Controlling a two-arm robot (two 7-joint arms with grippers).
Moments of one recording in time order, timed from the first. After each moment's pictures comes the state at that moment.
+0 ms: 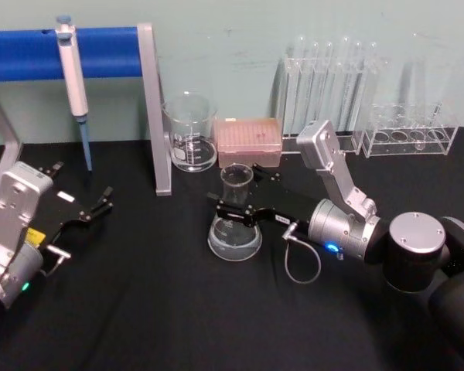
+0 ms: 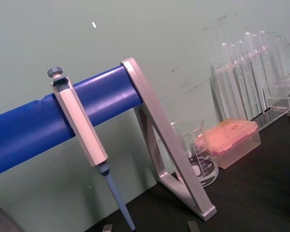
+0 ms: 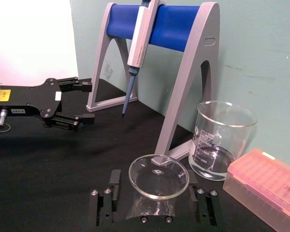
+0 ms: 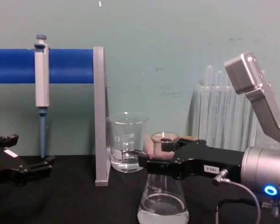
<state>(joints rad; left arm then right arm) -0.20 0.60 0.45 -1.41 -0.25 -0.12 0.03 0.49 0.28 -0.53 -1.13 0.33 -0.07 0.58</state>
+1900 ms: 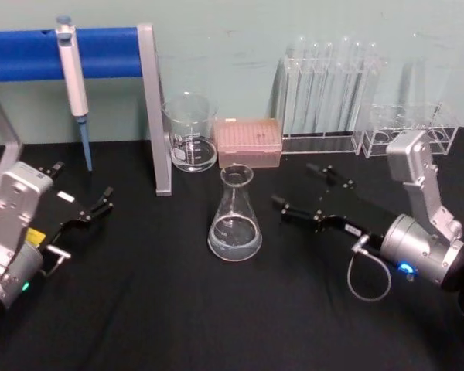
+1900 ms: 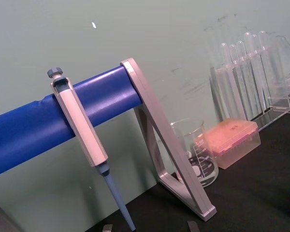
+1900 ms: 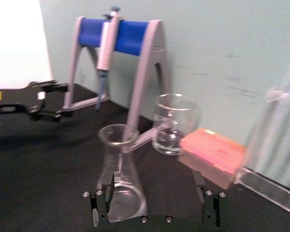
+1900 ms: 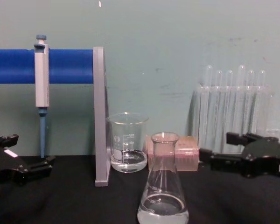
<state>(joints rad) -0.20 0.60 0.45 -1.41 -0.25 -0.12 0.03 0.26 0.47 -0.40 -1.44 0.41 -0.02 0.50</state>
